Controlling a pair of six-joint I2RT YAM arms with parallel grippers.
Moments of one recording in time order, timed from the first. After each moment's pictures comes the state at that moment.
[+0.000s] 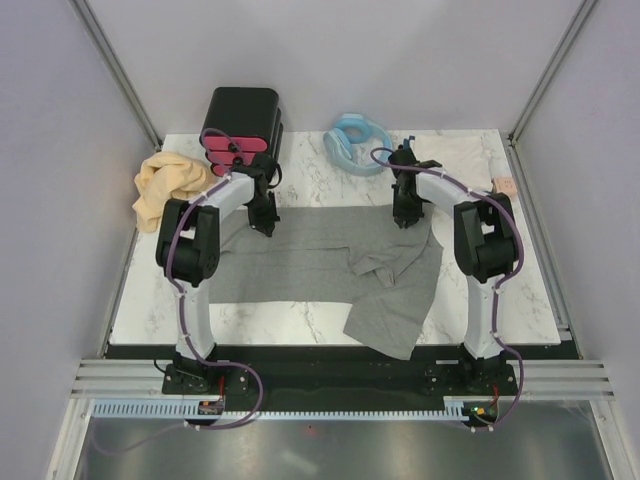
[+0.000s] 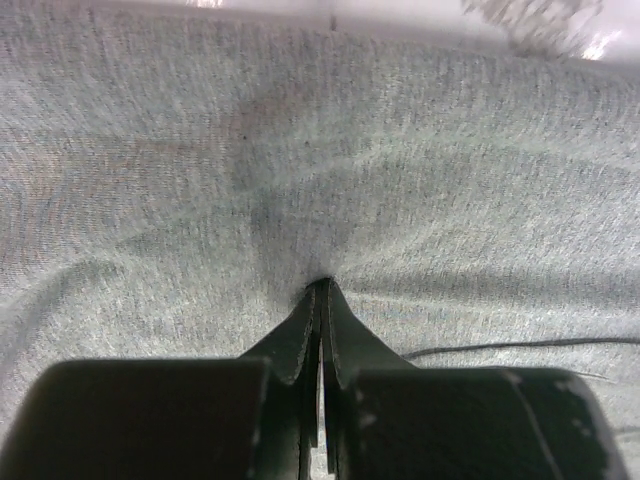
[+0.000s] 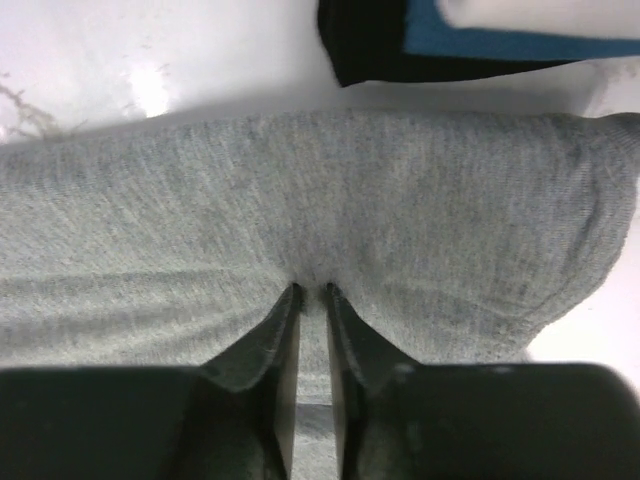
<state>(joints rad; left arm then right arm) -0.28 2.08 1.54 -0.79 -0.05 -0.42 0.29 2.13 1.61 -0.76 0.18 0.37</state>
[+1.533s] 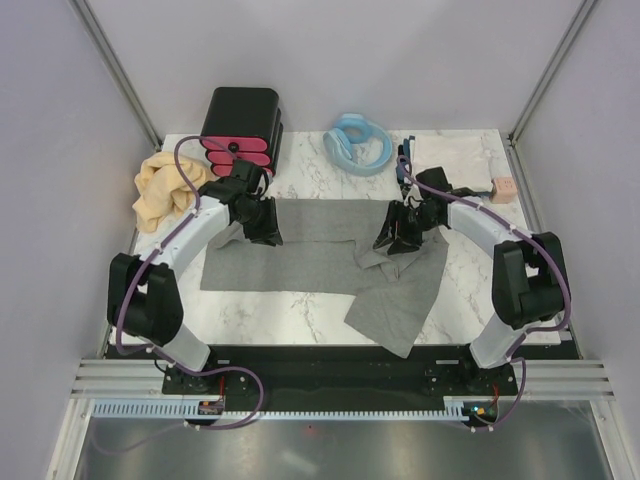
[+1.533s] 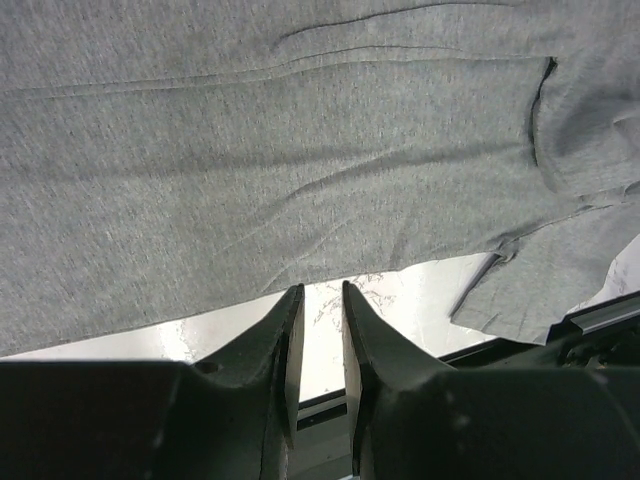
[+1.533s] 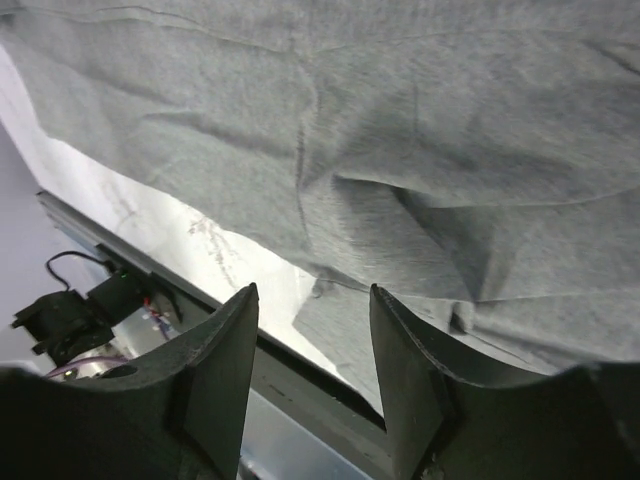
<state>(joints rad) -0.33 1.60 1.26 -0.81 0.21 -0.41 0.24 1.69 1.16 -0.63 -0.53 0.45</state>
